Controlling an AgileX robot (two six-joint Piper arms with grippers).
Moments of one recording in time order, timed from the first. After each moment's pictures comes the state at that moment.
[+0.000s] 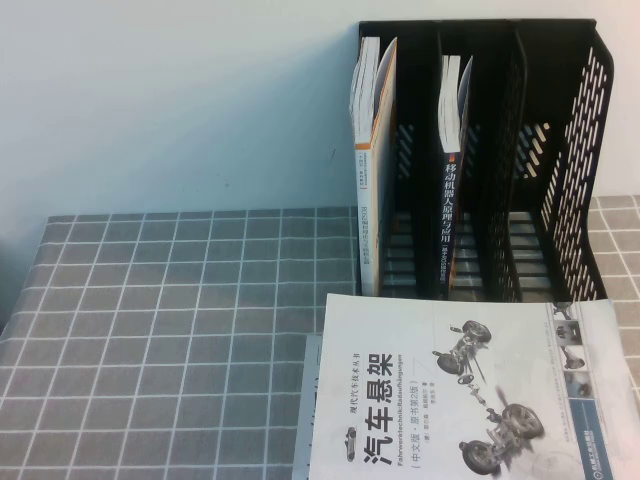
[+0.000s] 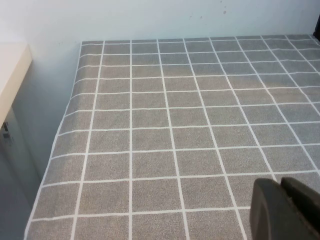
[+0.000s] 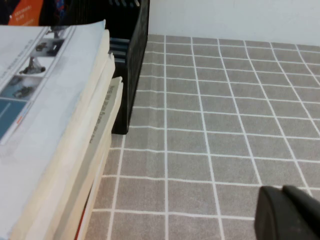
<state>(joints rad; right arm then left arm) -0.05 -0.01 0.02 0.05 0.43 -0.15 -0.11 -0.01 0.02 0.04 0.35 -0.11</state>
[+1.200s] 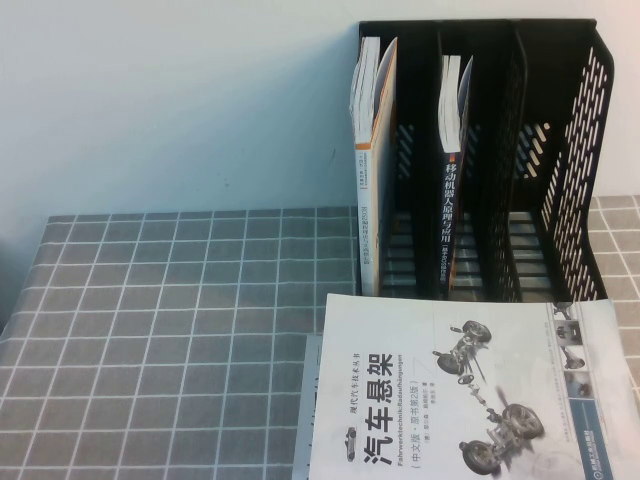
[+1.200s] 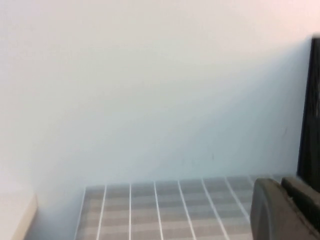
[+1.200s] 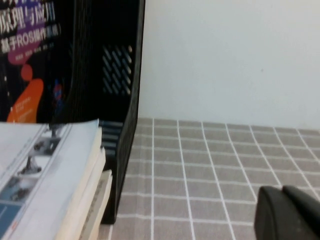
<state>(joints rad) -0.05 -0.01 0.03 0.05 0.20 -0.15 -0.11 -0.01 0.02 0.06 -0.02 -0.10</state>
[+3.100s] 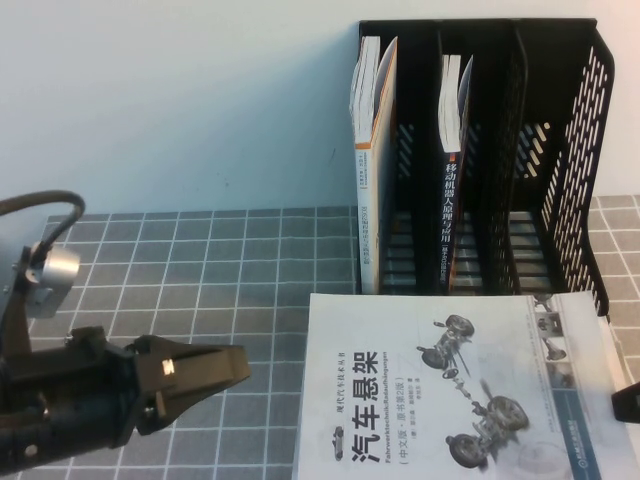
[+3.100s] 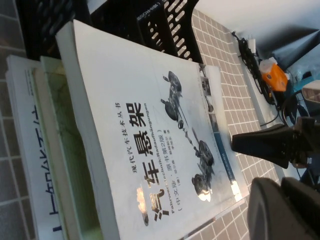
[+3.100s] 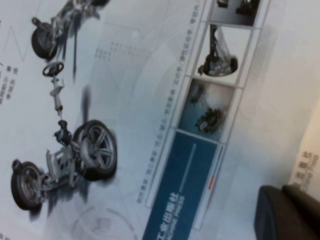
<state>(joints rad) 0.00 1.27 -0.64 0.75 0.77 -0.70 -0.11 1.01 -0.56 -1.43 0.86 0.75</state>
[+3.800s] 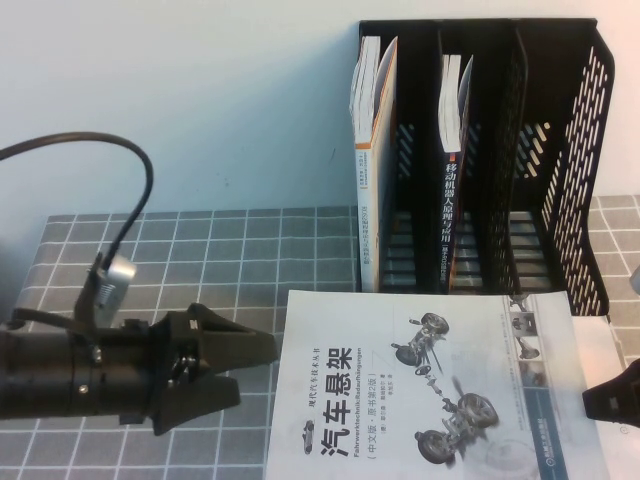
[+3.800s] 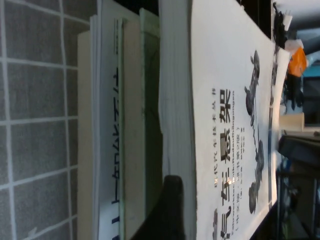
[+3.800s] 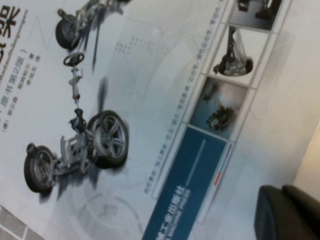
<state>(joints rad) 0.09 1.28 -0.64 0.81 0.73 -0.72 -0.02 1.44 -0.65 -1.44 1.00 0.81</state>
